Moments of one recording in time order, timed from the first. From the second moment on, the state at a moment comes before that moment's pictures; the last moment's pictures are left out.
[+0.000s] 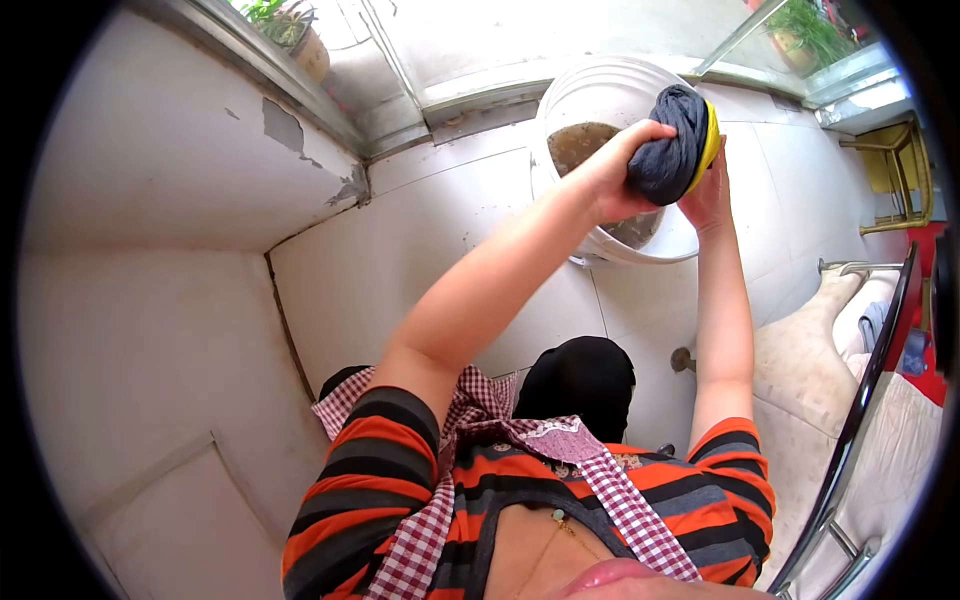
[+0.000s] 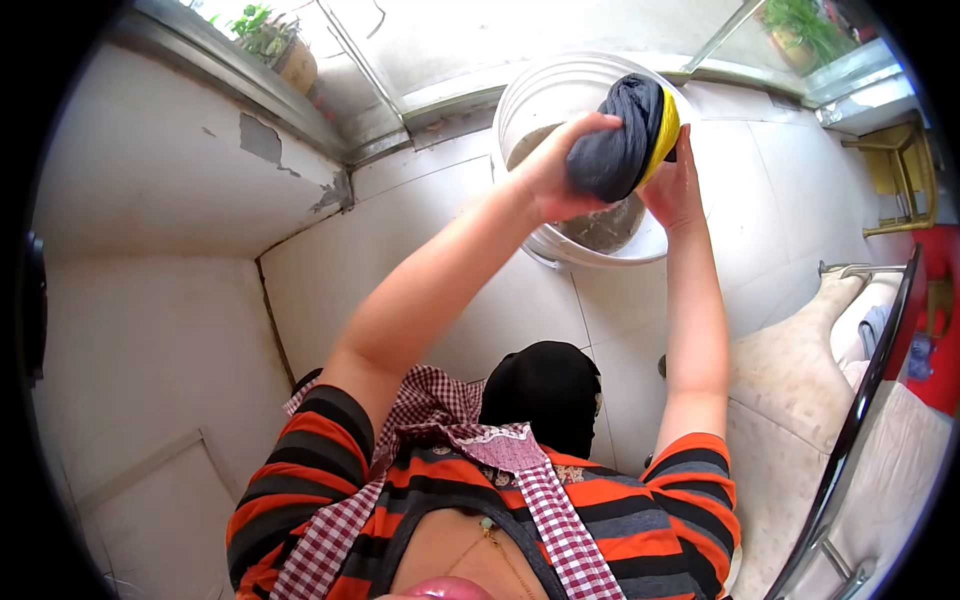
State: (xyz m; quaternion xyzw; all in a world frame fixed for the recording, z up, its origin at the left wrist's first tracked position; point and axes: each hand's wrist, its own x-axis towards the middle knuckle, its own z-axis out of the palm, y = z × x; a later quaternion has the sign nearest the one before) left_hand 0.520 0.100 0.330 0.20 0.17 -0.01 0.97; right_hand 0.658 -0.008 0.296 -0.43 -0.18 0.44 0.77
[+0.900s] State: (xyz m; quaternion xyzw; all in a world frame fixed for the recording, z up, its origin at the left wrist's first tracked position) left_hand 0.515 0.133 0.348 0.79 0.10 0.05 0.61; right_hand 0.663 -0.001 0.334 -0.50 -0.19 0.39 0.75
